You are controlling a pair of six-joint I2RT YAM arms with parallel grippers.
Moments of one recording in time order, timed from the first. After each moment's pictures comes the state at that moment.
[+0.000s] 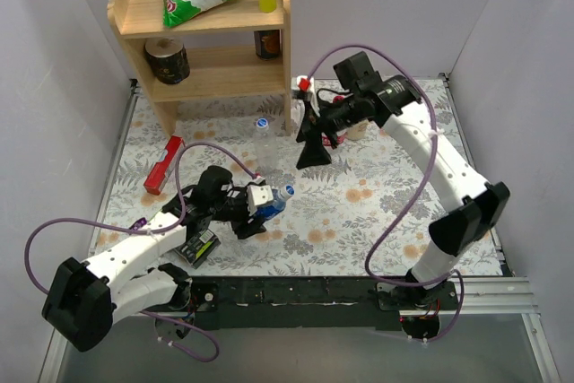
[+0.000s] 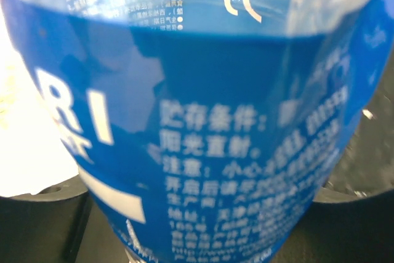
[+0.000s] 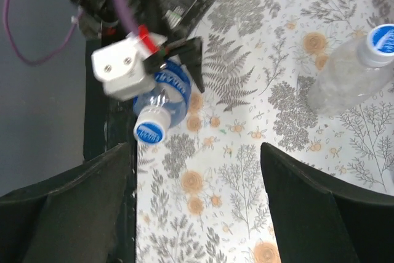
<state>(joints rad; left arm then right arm) -0.60 1.01 0.55 -0.26 0.55 0.46 0.61 1.74 1.96 -1.11 -0.90 -0.43</state>
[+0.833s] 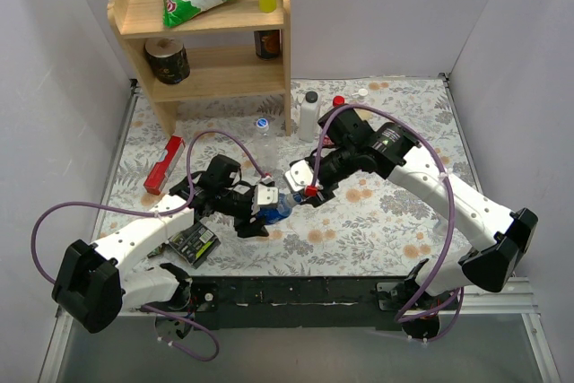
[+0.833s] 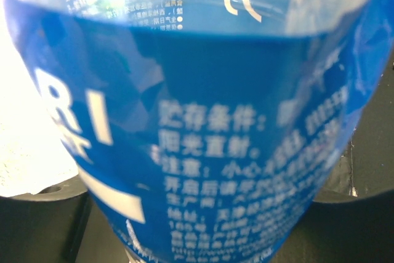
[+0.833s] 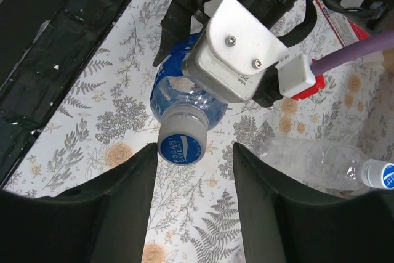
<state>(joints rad) -0.60 1.16 0.73 -0.52 0.76 0.70 0.85 1.41 1.52 -1.05 -0.75 -1.21</state>
